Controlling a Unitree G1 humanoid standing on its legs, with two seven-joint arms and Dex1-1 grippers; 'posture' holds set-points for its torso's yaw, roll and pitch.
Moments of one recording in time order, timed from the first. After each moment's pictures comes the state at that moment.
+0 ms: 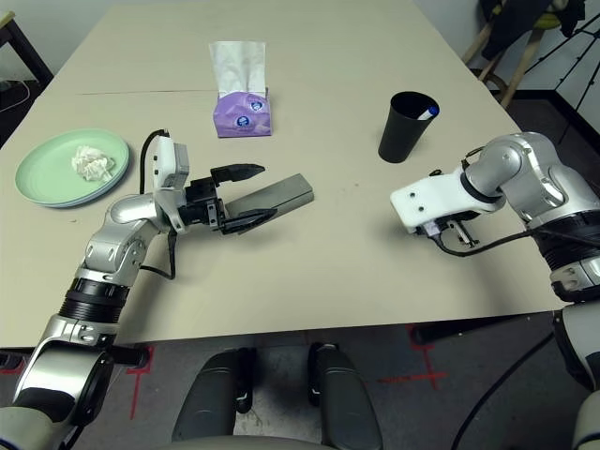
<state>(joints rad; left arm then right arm) -0.57 0.40 -0.08 0.18 -0.37 0.11 -1.12 -0.91 -0.93 0.34 0.45 -0.19 -0.08 1.60</state>
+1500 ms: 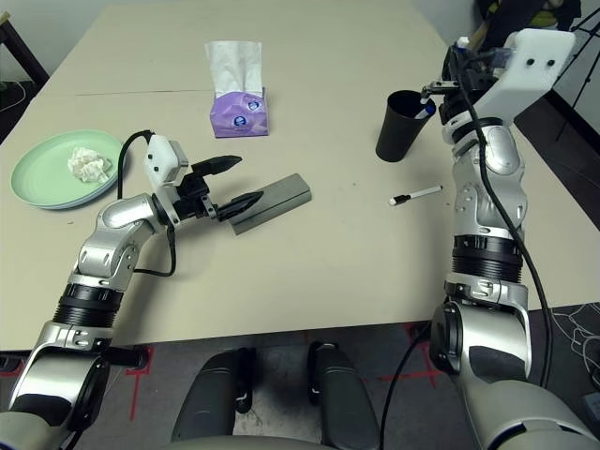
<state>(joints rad) -0.54 0.41 -0.04 0.17 -0.27 0.13 -0.91 -0.80 -0.37 -0.34 0.32 0.21 0.10 0.16</state>
